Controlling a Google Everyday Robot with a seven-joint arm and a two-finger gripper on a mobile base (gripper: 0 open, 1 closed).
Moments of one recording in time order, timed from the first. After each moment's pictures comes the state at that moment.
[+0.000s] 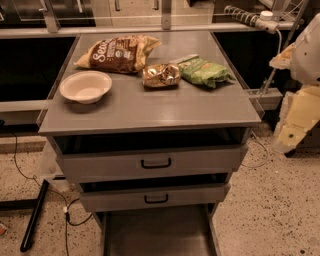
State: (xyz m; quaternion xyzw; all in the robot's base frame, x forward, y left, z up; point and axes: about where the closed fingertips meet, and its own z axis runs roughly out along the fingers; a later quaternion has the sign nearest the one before) arm 0.438 -0.217 0.976 -0.60 0.78 -0.03 0.16
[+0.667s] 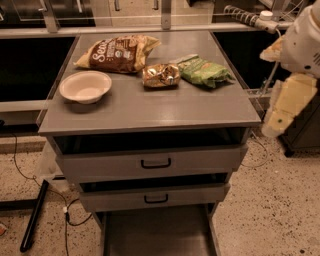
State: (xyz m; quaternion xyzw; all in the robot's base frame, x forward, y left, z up) arm 0.468 -0.214 0.977 -0.61 0.77 -0.02 0.18
